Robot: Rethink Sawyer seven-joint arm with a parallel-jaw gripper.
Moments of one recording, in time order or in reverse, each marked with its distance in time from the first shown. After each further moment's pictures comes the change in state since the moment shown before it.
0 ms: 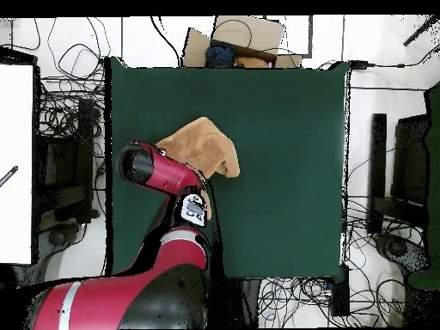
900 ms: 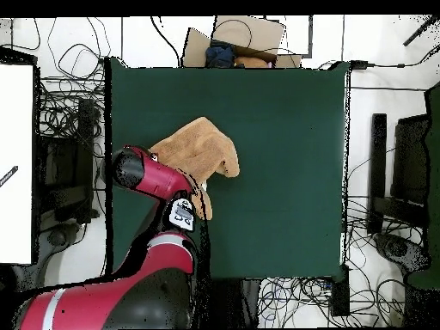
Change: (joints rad) arm 0.042 -0.005 -0.004 0.025 0.055 0.000 0.000
